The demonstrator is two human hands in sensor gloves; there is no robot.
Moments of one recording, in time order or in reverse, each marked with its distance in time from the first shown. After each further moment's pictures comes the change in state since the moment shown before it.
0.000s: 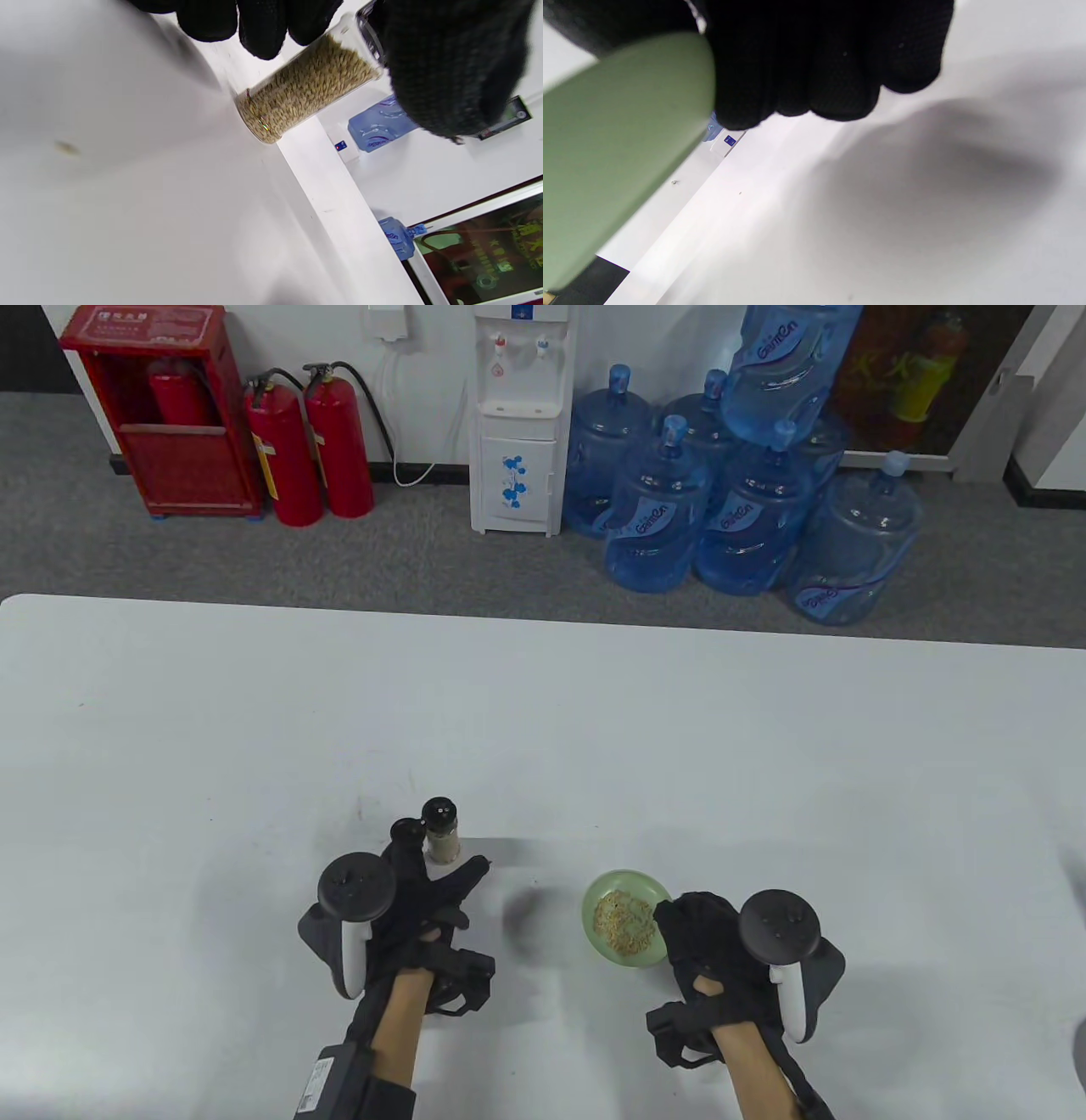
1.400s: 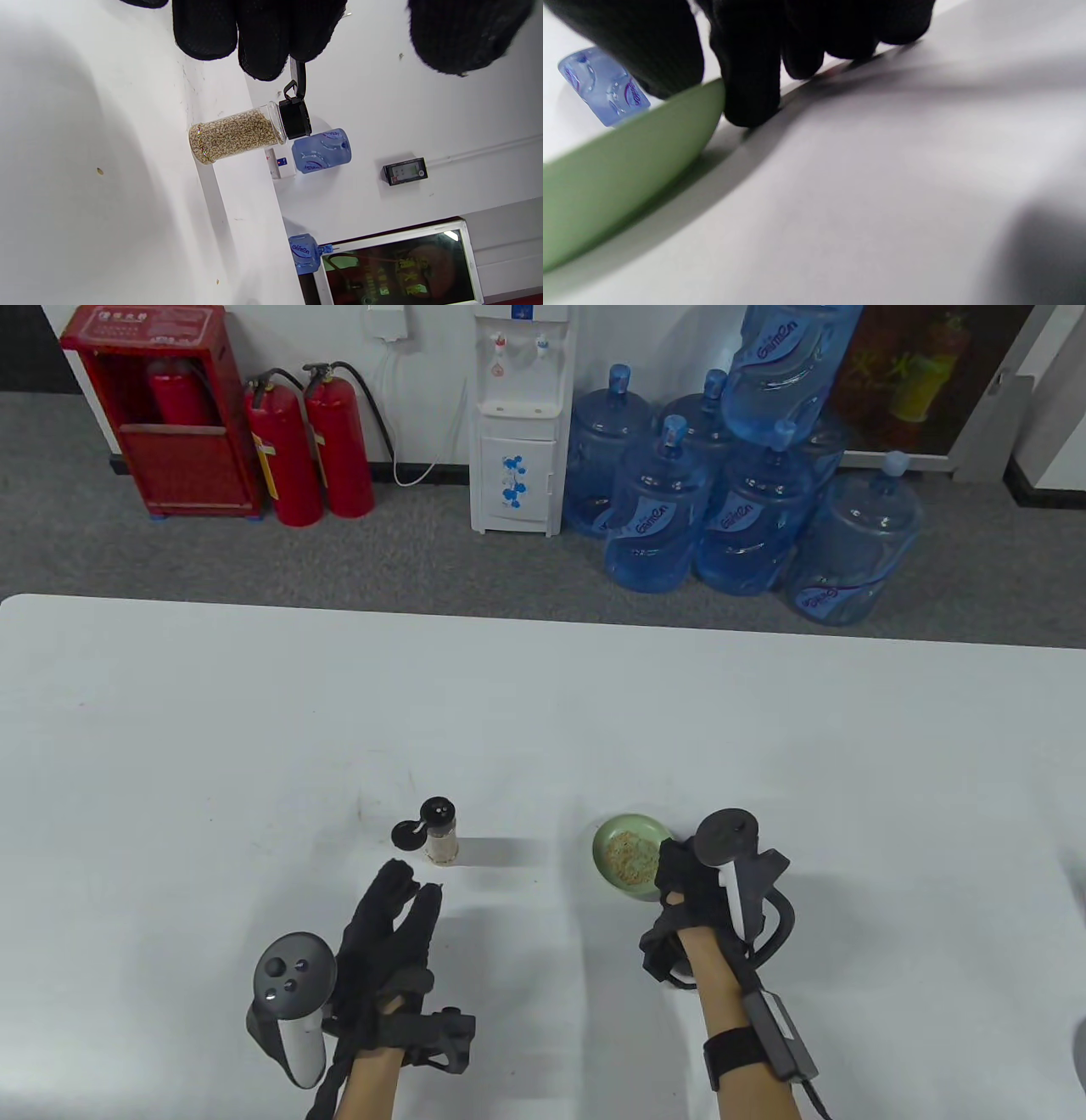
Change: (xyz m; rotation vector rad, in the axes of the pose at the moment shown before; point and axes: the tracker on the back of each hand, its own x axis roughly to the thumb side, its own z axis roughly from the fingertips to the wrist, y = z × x) left_hand -0.013 0.030 0.048 0.007 -0.131 0.313; right_hand 0.023 0.025 -0.074 -0.155 0.176 0.341
